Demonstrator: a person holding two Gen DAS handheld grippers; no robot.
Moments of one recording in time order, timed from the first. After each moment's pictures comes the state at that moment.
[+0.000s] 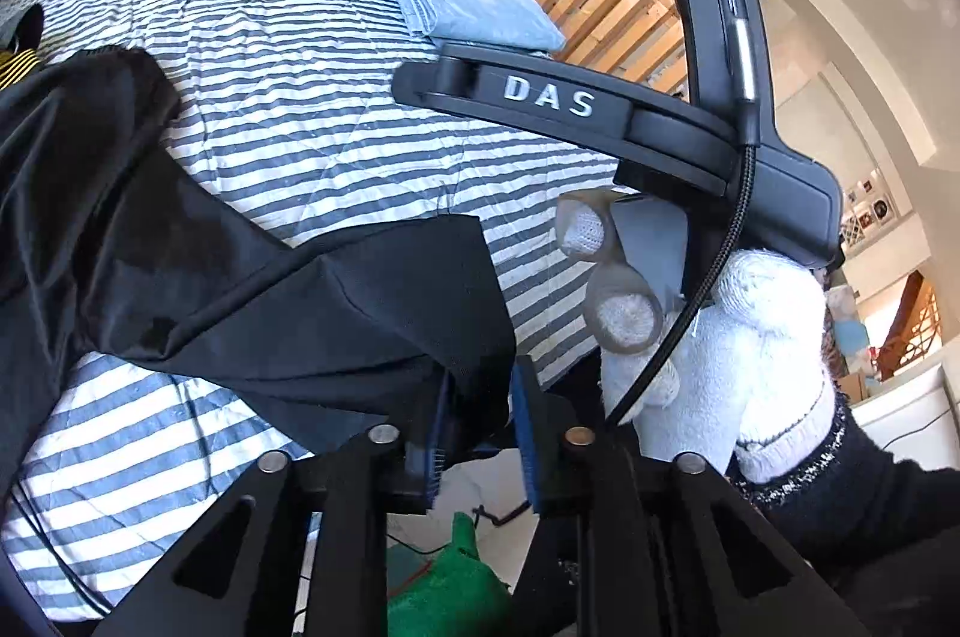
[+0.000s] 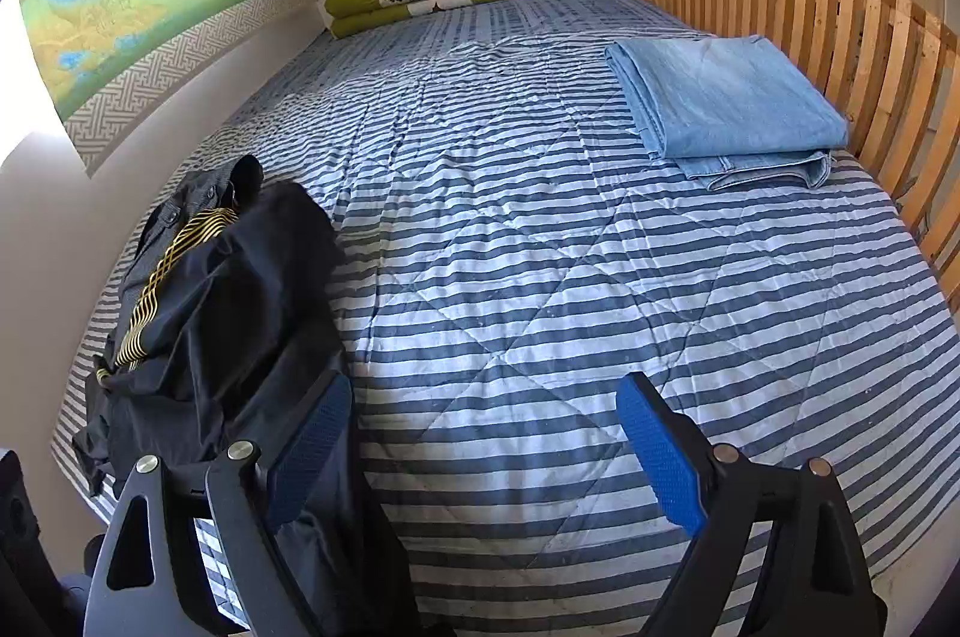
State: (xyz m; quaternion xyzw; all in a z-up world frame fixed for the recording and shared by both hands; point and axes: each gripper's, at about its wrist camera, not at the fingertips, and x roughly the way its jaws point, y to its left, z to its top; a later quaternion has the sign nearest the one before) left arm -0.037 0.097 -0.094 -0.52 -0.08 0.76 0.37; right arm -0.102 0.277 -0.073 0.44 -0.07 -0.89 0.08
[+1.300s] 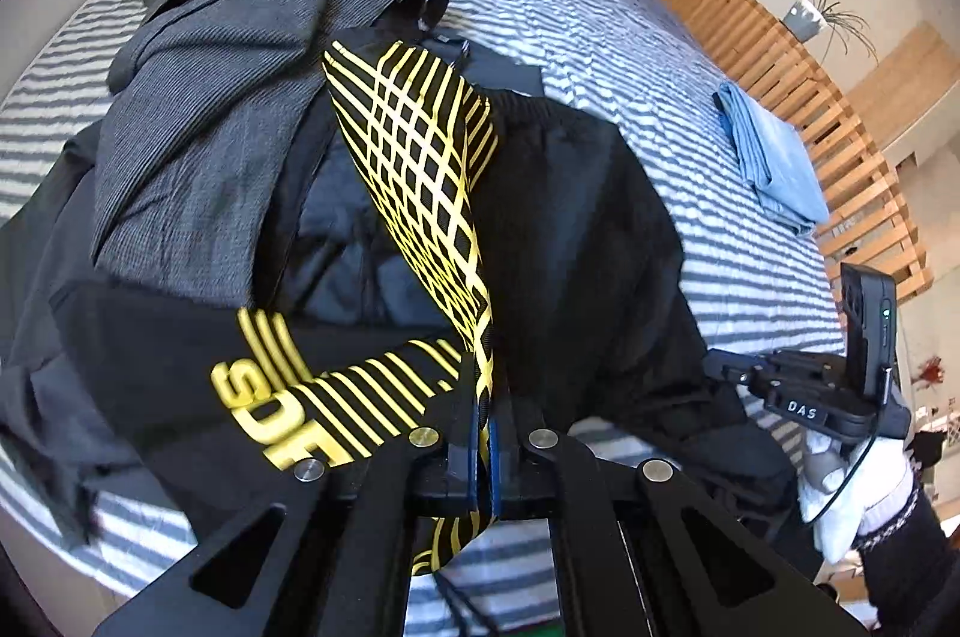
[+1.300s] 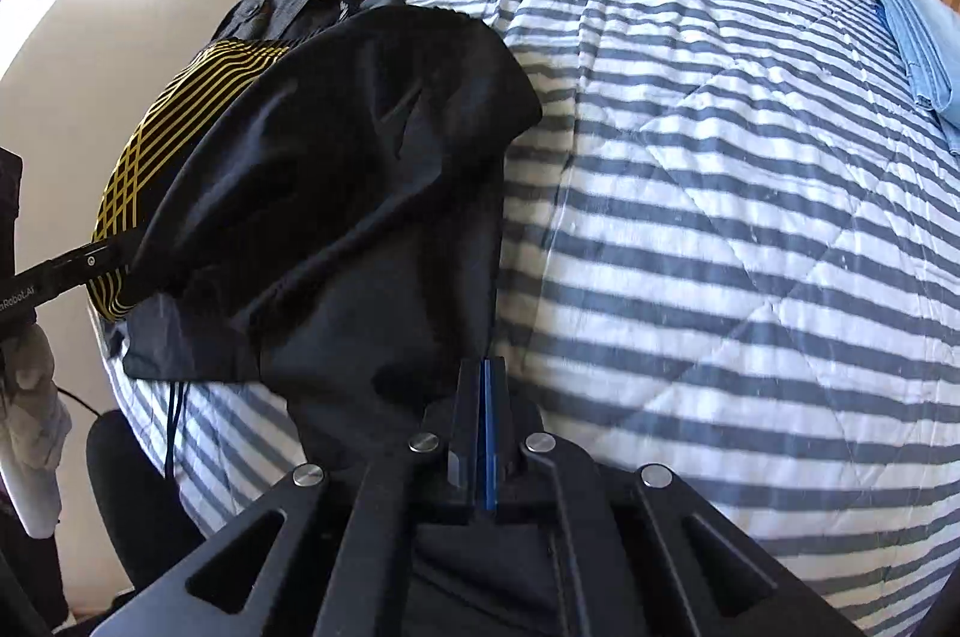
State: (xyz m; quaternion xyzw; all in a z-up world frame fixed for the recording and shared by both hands) left arm -0.143 -0.142 -0.152 -0.54 -0.14 0.83 0.11; right arm -0.141 0.173 -0.169 0.59 0.01 -0.77 0.26
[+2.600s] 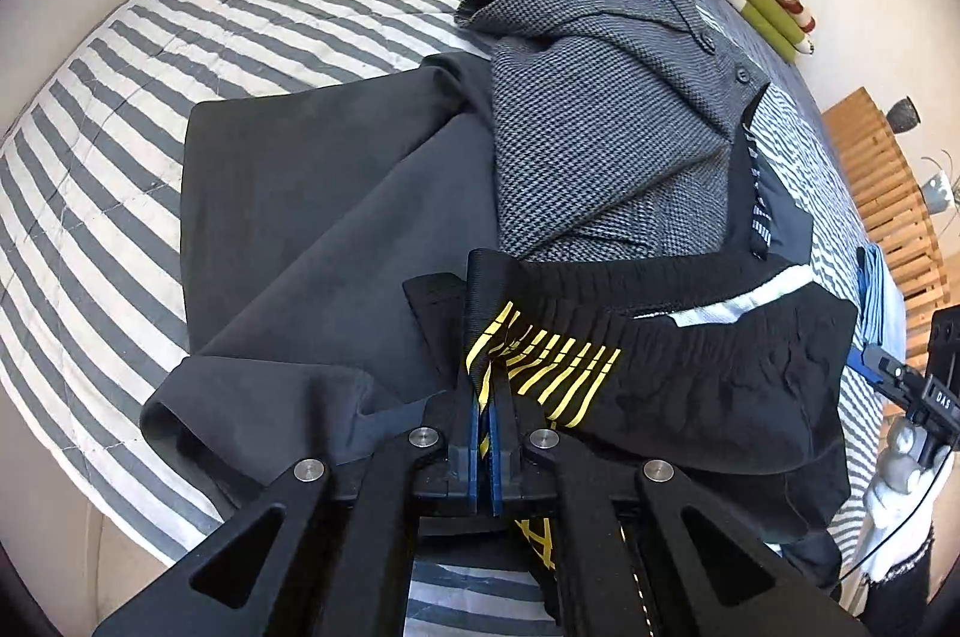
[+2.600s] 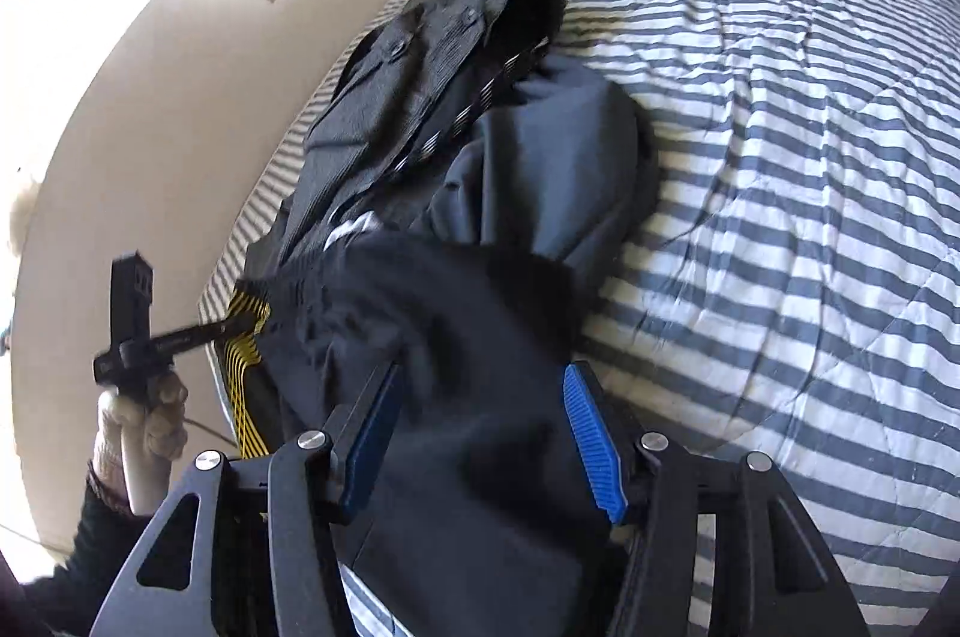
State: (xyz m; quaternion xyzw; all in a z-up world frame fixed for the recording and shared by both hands) left arm -0.144 -0.340 -0.192 -0.54 -0.26 0.80 -0.06; right arm -0.221 0.077 -0.142 0.57 -0.06 -0.73 0.38
